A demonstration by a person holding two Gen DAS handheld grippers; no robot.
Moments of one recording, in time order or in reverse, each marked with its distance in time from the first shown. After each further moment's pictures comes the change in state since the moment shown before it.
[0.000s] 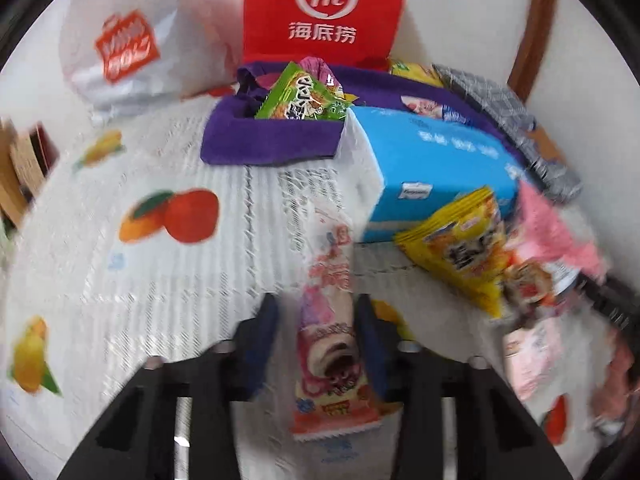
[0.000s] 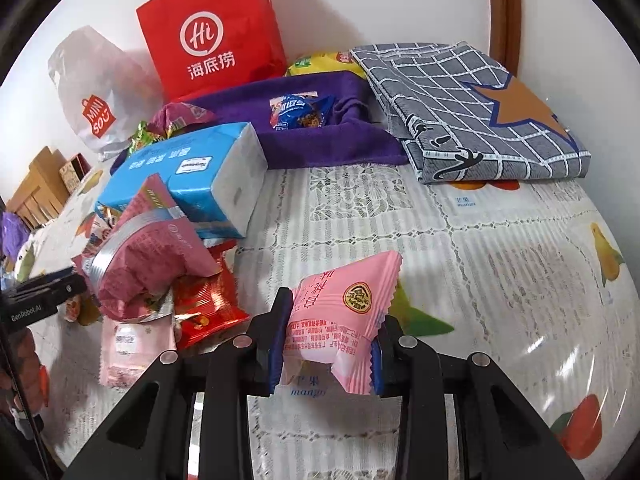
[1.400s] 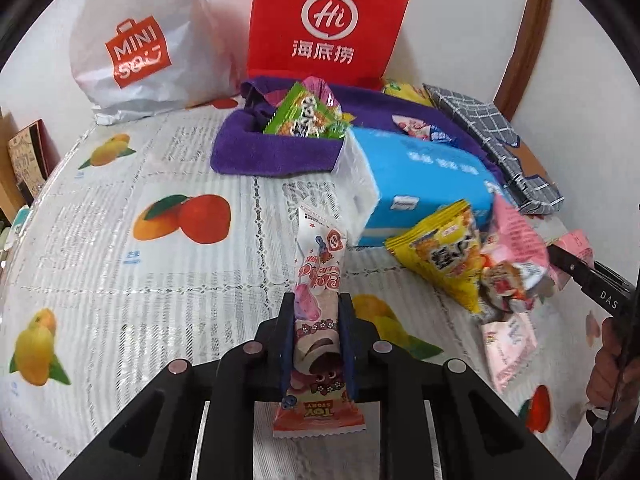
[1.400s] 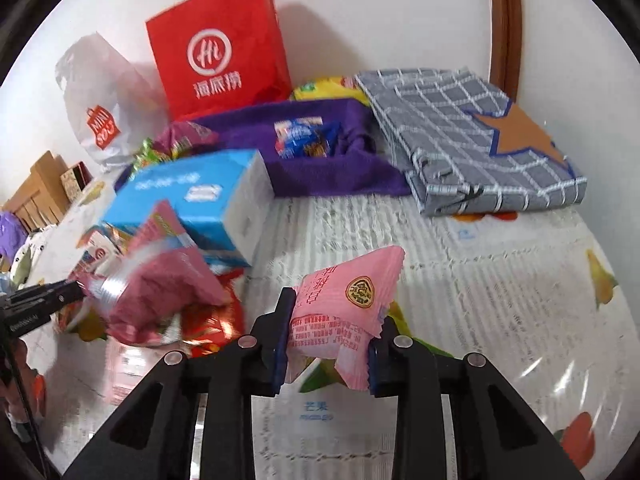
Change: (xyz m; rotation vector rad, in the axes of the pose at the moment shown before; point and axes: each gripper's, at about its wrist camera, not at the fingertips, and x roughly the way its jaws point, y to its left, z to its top) left arm -0.029 0.020 -0.006 -0.084 -0.044 -0.105; right arm -0.023 0.009 0.011 -0.015 -0.095 0.002
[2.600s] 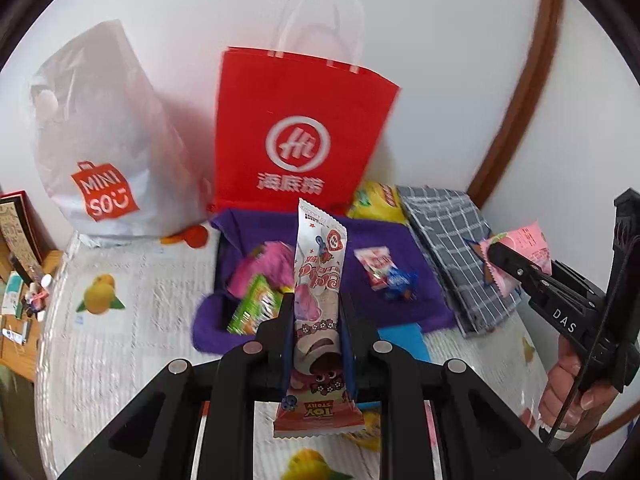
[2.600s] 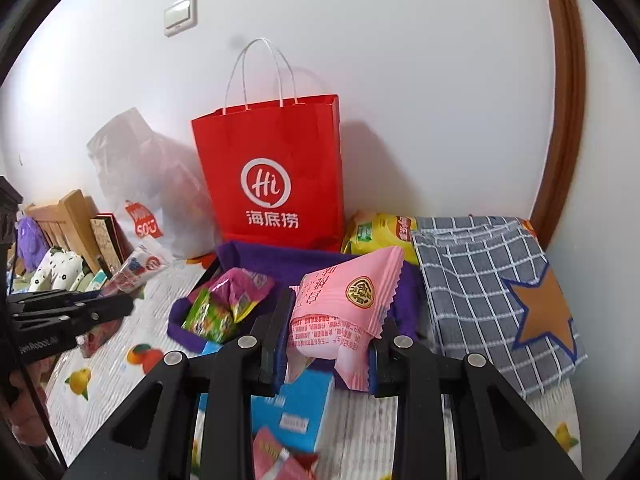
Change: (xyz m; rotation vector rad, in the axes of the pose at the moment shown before) left arm -0.049 -0.017 0.167 -0.027 -0.109 -0.063; right arm -0.027 0.060 0.179 -0.108 -0.153 0.065
